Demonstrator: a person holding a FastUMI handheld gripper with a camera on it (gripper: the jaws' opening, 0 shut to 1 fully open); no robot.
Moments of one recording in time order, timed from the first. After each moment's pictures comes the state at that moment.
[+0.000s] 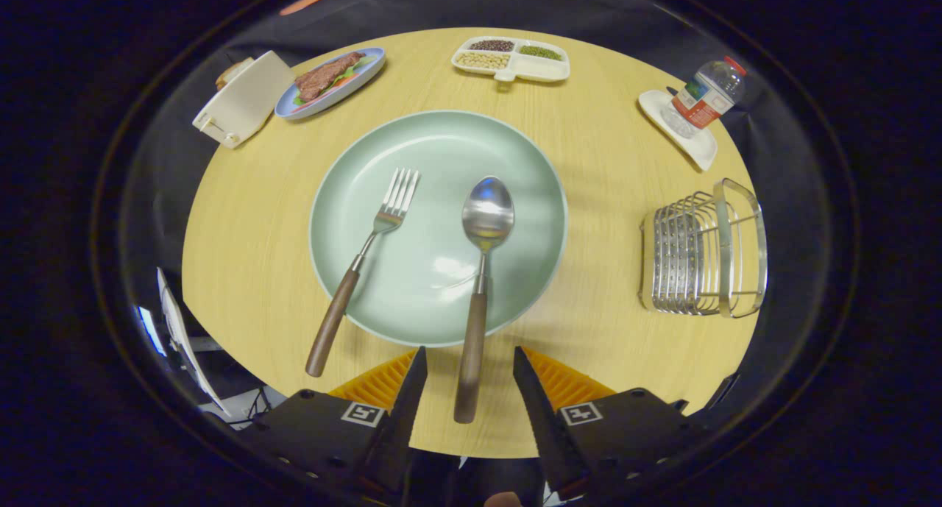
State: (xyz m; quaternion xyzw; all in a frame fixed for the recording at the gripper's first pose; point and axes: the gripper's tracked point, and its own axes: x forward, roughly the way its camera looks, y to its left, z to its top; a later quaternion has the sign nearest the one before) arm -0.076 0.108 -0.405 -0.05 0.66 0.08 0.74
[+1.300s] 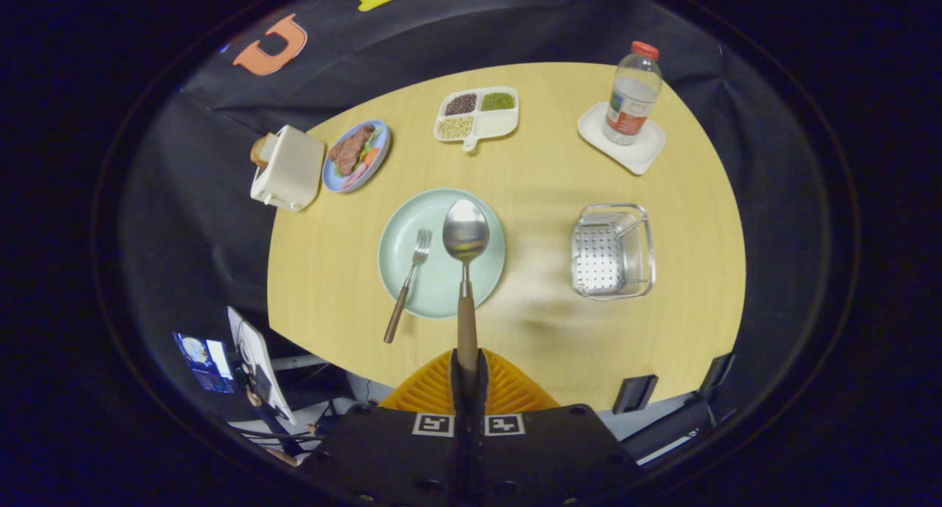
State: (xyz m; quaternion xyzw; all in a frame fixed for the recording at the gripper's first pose) arm -0.067 0.022 -0.241 0.08 0.64 0.12 0.75
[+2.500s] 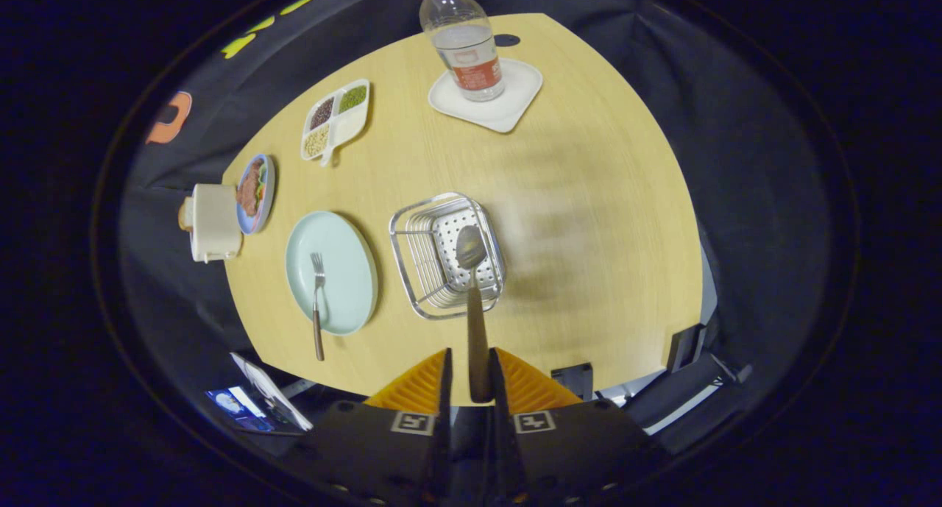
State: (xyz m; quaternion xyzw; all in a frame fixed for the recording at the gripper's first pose) arm -0.042 -0.085 -0.293 0.14 0.71 0.01 0.69
